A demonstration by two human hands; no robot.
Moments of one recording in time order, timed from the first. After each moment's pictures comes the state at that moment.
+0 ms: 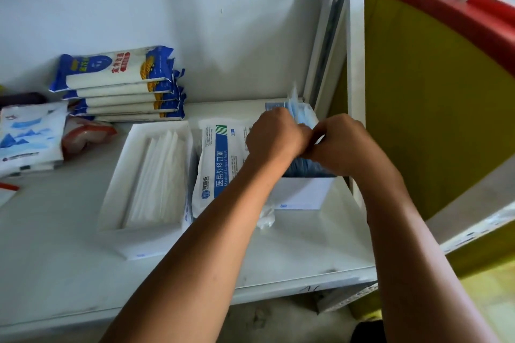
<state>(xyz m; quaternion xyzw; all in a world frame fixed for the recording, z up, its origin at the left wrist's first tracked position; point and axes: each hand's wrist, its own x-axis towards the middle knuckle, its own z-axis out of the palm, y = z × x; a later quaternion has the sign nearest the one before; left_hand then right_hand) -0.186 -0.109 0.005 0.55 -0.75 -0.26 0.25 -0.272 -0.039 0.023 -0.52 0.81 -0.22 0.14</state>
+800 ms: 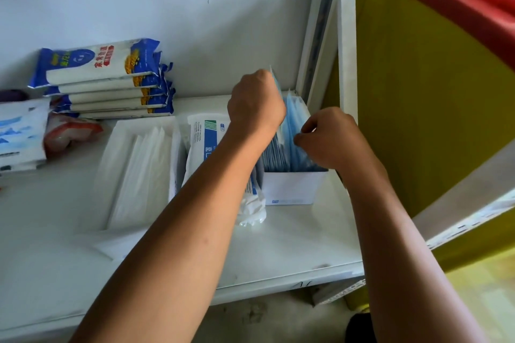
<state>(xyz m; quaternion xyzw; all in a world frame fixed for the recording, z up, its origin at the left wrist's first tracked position) -0.187 -0.129 0.030 0.55 -0.77 -0.12 0.29 -0.272 -0.041 0.016 -0.46 0.82 -0.29 0.15</state>
